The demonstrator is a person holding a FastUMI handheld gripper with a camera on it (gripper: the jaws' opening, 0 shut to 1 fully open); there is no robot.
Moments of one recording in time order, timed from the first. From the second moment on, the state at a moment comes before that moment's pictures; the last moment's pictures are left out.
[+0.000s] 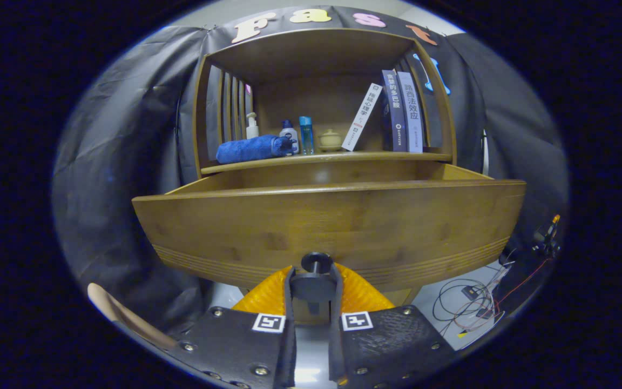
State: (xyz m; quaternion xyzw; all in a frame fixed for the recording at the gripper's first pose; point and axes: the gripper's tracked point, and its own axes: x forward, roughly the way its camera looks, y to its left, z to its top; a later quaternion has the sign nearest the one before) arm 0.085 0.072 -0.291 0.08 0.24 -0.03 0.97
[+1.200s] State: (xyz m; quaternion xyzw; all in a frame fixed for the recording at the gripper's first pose) arm 0.037 0.078 -0.182 0.00 0.12 0.00 0.99
